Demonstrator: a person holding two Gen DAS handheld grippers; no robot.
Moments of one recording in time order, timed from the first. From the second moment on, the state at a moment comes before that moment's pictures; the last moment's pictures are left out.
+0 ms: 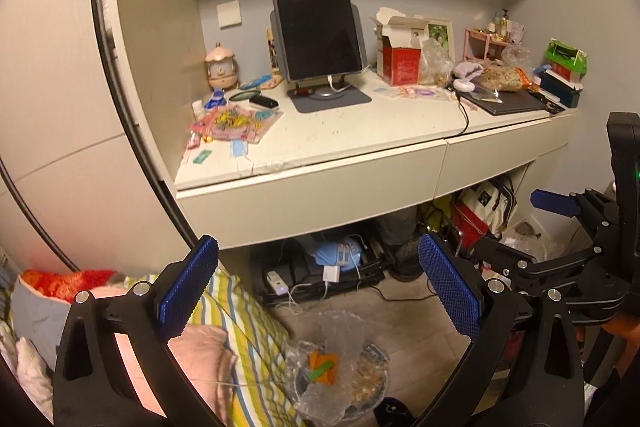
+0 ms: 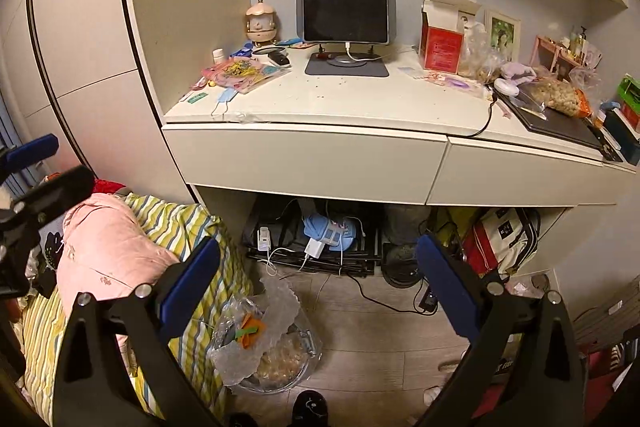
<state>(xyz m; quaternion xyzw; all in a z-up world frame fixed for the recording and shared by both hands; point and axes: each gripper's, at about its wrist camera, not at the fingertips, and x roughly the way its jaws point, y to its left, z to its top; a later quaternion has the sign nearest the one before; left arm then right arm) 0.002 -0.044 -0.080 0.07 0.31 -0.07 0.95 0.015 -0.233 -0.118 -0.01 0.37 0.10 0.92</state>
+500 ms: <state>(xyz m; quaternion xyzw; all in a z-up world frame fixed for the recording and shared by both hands) 0.012 -0.044 -0.049 0.03 0.31 -0.06 0.95 0.012 -0.231 -0.085 -0.01 0.36 0.12 0.93</state>
